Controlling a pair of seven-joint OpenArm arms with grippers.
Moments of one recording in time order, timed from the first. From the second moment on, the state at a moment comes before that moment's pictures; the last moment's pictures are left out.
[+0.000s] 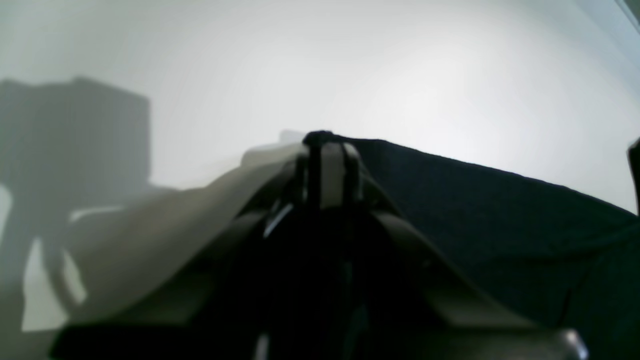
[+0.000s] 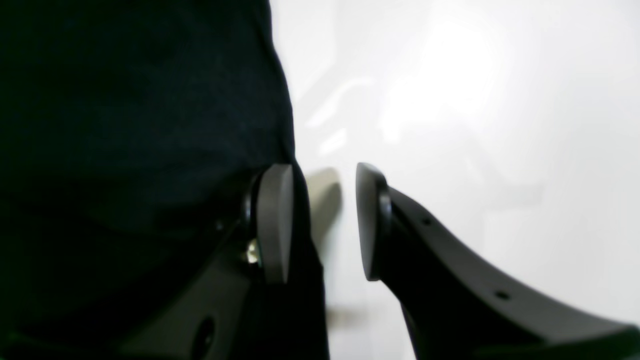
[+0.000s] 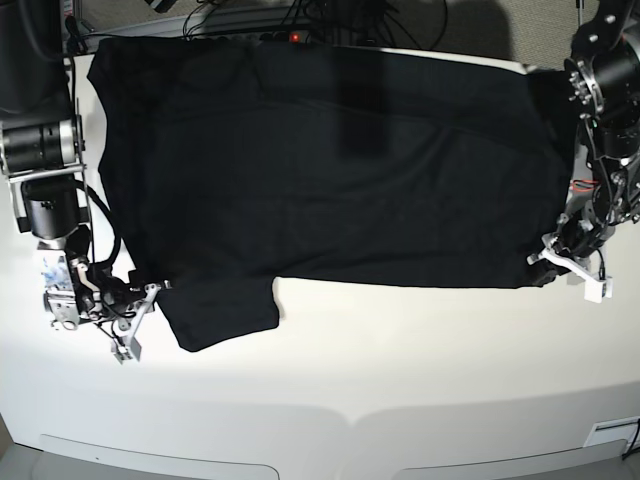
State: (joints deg) left arm -25.5 -19.0 -23.2 27.4 -16.0 -39.4 18.3; right arm 39.8 24.9 -16.4 32.7 14.8 25.2 -38.2
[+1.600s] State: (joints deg) left arm -25.2 -19.1 -23.2 27.4 -16.3 -39.5 18.2; right arm 41.0 22.7 -16.3 28.2 14.4 27.2 -31.0
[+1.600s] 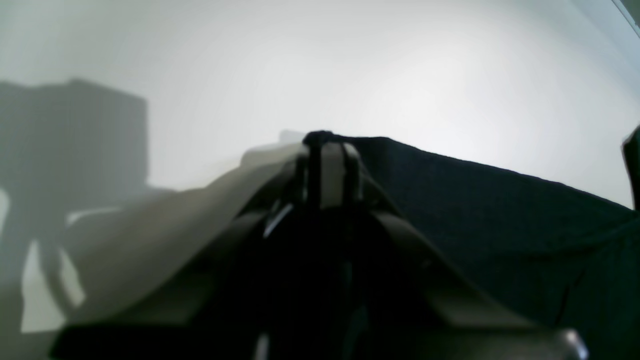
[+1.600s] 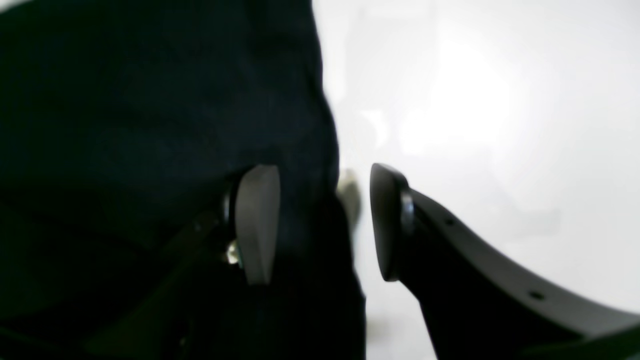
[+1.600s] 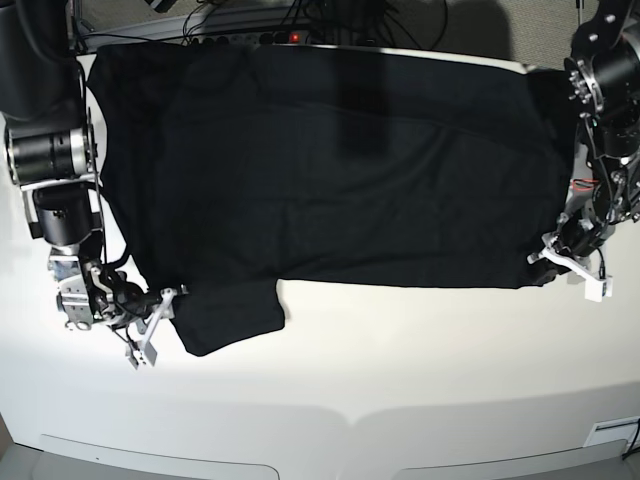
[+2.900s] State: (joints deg) left arm -19.9 -19.1 -23.1 38.8 -21.4 -38.2 23.6; right arm 32.0 29.3 -16.5 50.9 31.2 31.1 -42.2
